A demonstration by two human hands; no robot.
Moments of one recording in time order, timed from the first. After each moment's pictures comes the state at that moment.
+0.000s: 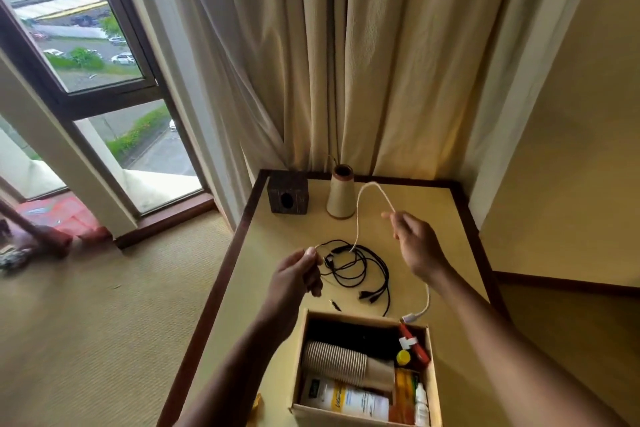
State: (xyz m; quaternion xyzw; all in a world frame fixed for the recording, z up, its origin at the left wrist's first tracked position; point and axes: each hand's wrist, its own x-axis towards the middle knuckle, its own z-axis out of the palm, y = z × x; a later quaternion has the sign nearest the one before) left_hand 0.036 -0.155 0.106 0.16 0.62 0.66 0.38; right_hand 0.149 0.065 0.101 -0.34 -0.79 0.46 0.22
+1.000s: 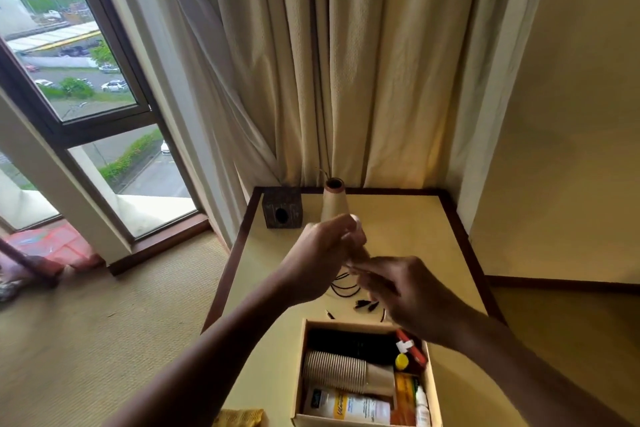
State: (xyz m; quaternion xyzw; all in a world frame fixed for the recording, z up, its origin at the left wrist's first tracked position) left_hand 0.039 -0.128 0.189 0.58 0.65 0.46 0.19; right_hand 0.210 -0.027 0.181 -0.11 -0.90 0.40 0.13
